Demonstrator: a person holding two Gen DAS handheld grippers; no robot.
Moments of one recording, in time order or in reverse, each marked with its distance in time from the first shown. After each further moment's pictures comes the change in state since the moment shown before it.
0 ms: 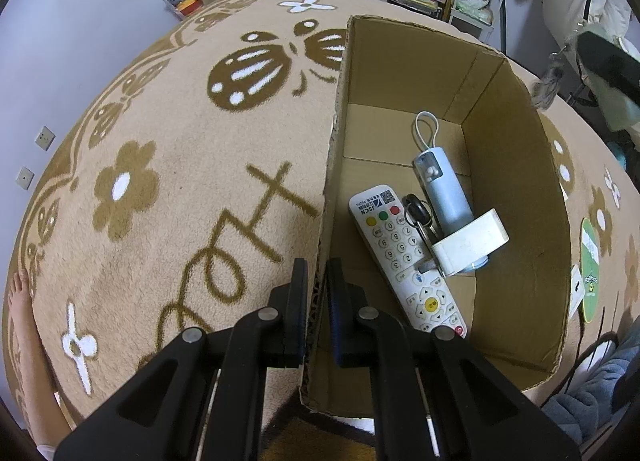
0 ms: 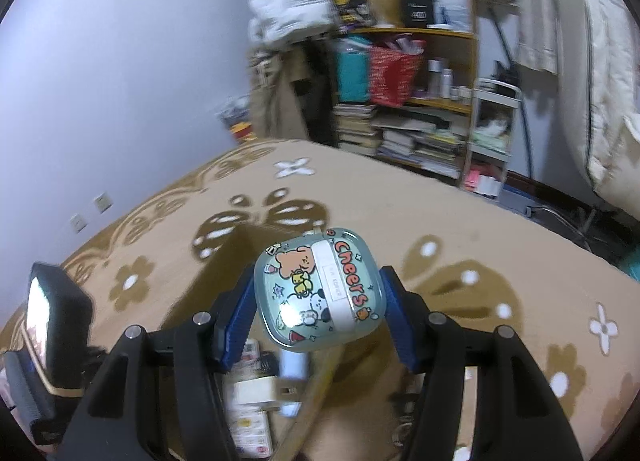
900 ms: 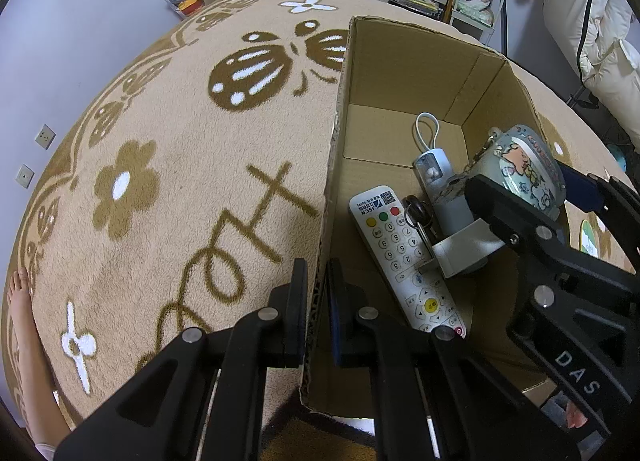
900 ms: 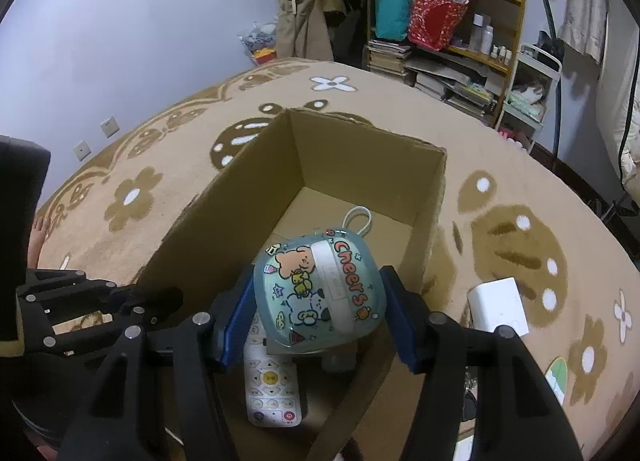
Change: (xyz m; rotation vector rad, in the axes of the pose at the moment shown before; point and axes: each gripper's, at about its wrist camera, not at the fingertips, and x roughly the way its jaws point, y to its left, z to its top) left arm 0.001 0.001 0.000 -0.002 -0.002 0.002; right arm 0.040 0.027 -0.043 -0.084 0.220 0.004
